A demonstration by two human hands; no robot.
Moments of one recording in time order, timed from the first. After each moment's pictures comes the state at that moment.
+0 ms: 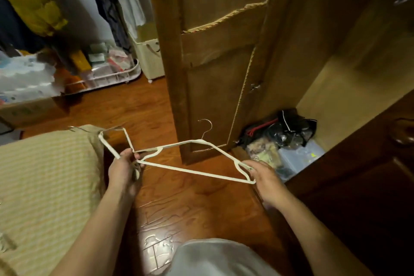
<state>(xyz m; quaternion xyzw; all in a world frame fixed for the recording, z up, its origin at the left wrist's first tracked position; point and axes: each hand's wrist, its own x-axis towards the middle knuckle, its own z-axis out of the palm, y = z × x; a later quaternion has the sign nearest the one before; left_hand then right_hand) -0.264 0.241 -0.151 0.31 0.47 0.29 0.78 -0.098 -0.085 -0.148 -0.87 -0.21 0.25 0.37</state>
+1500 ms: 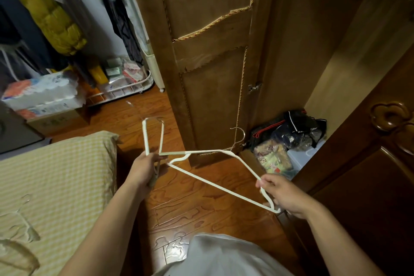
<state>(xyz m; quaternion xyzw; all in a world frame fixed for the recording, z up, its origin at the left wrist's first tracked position) -0.255 0.161 -0.123 0.50 0.46 0.16 0.72 -0.092 -0.176 -0.136 -0.77 -0.15 0.42 0.45</state>
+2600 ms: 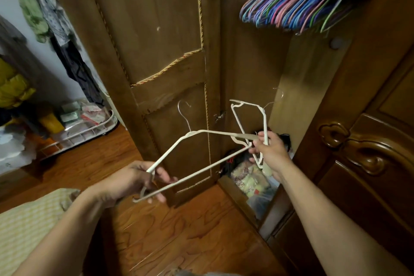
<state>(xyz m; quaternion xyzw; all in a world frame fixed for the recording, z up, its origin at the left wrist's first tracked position) -0.168 0.179 -0.010 0.70 0.11 -0.22 0.67 0.030 -0.144 -0.071 -0.71 0.02 0.13 0.69</state>
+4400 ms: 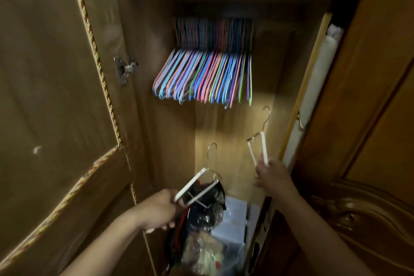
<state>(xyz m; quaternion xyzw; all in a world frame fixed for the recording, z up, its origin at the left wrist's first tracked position) 0.181 0.139 0.032 0.88 -0.12 -0.30 0.34 0.156 -0.156 0.025 -0.74 0.27 -0.15 0.60</state>
